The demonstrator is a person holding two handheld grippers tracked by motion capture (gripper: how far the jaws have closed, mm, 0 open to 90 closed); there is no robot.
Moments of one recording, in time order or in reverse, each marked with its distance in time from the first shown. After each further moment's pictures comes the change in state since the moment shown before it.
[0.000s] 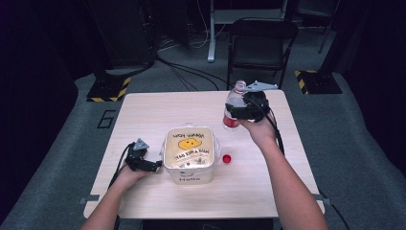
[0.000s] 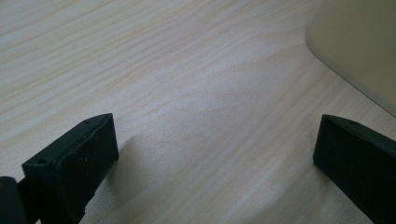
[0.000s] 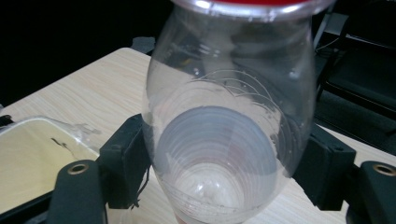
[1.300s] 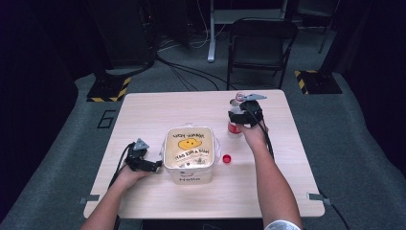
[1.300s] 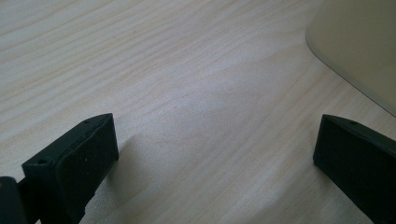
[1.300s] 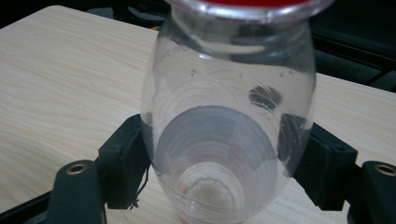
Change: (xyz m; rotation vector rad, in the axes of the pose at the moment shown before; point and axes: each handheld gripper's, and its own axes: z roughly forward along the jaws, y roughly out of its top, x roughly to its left) left arm 0.000 0.000 0.000 0.000 0.002 -0.001; right arm -0.034 -0.063 0.082 0.111 -0.122 0.094
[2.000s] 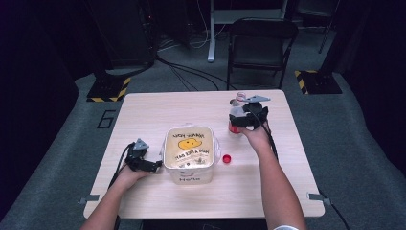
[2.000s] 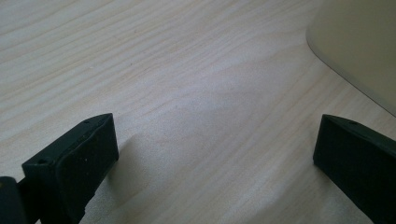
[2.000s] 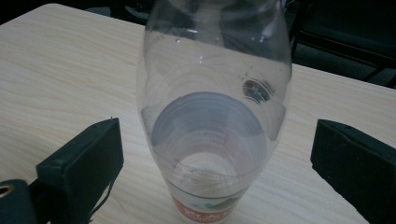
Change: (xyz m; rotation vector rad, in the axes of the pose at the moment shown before) left arm 0.000 0.000 0.000 0.001 0.002 -0.001; right arm -0.005 -0.006 -0.009 -0.001 -0.010 0.002
